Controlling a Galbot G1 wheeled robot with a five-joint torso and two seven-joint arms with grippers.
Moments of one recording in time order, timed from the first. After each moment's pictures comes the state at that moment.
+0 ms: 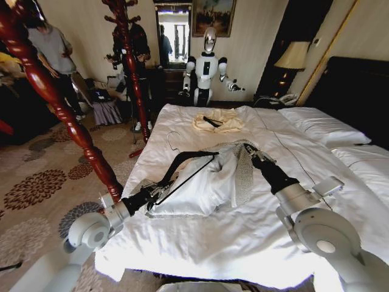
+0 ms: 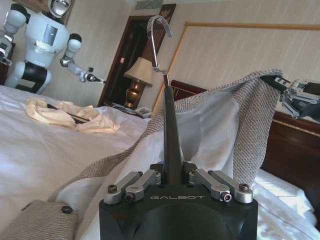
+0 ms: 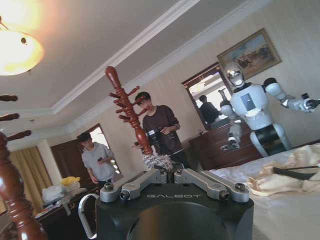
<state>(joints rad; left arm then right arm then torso) 1.32 -0.87 -0.41 -2.18 -0.99 0.31 0.32 -1.38 0.71 0.64 2.50 1.30 -0.04 0.28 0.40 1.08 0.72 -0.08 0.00</state>
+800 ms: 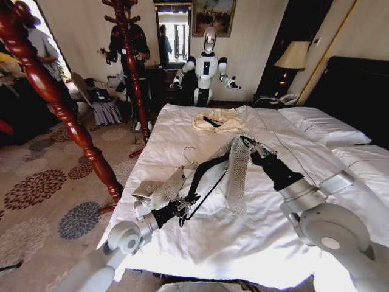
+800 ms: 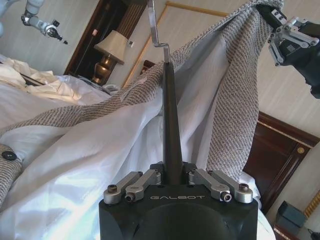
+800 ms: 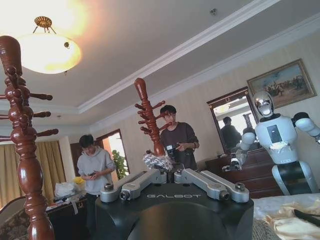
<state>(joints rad) 1.25 -0.92 -0.15 -2.13 -0.96 0.29 0.33 -1.38 0.61 0.71 2.50 1.26 0.02 0.20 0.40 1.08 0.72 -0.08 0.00</state>
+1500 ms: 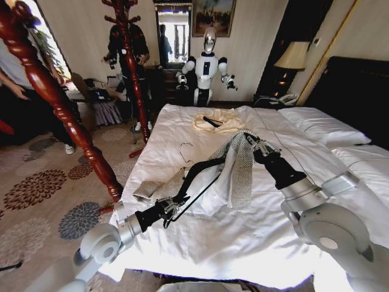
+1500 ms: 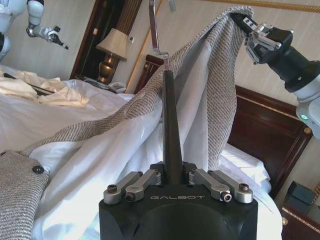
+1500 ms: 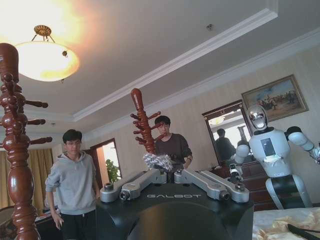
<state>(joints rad) 1.44 -0.73 -0.35 -2.31 -1.01 0.27 0.30 -1.37 0.66 0.71 2.50 1.20 0.02 0.21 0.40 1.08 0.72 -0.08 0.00</state>
